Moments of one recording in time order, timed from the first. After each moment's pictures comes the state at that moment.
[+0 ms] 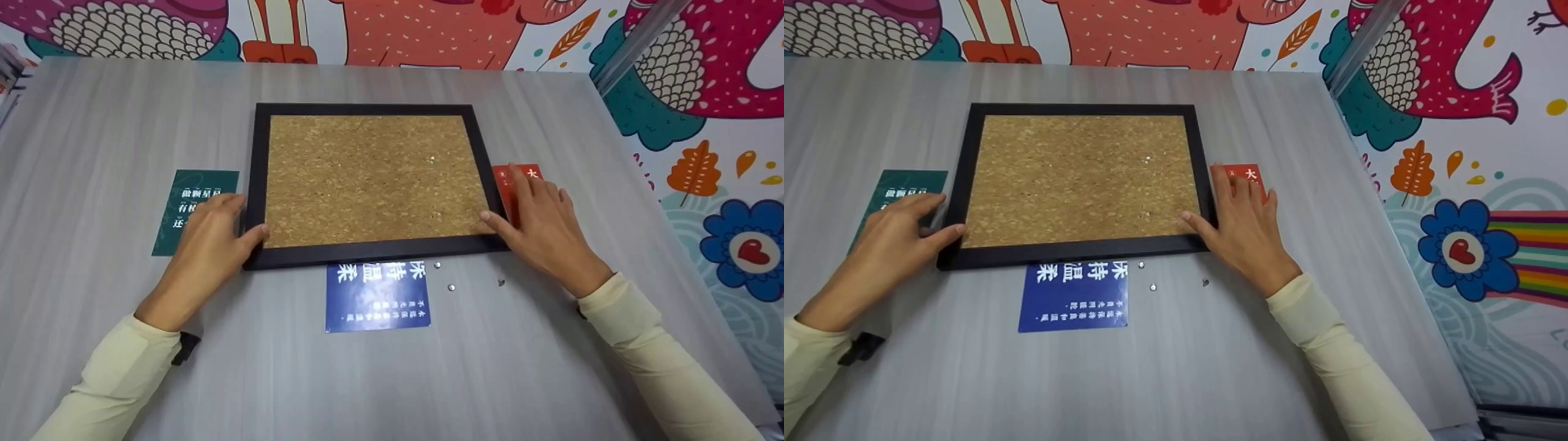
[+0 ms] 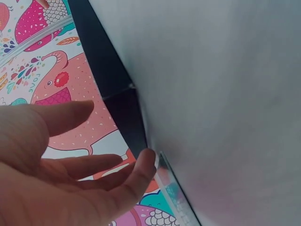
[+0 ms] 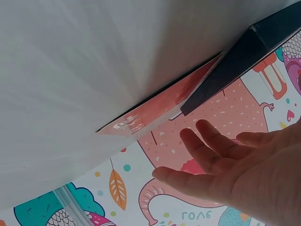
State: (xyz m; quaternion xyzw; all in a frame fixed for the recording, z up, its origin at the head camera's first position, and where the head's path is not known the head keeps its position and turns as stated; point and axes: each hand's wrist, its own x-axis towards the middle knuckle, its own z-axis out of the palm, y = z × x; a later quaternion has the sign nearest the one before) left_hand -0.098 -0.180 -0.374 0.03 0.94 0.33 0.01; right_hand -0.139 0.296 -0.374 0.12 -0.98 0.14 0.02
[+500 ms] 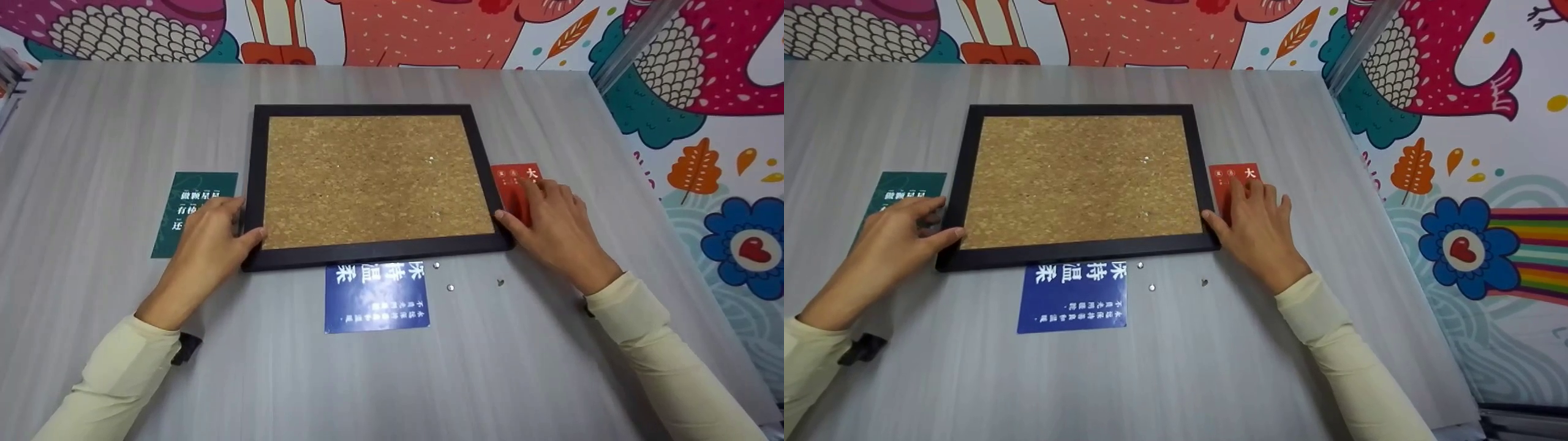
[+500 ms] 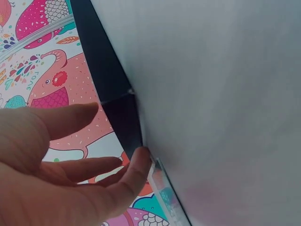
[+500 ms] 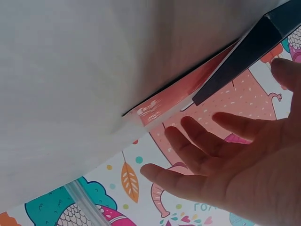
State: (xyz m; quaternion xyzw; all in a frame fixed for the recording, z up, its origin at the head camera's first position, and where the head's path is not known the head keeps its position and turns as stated) left_hand -0.100 -0.179 -0.373 0.03 0.94 0.34 0.02; right_hand -0.141 0.312 -0.372 0.08 -0.99 0.12 -0.01
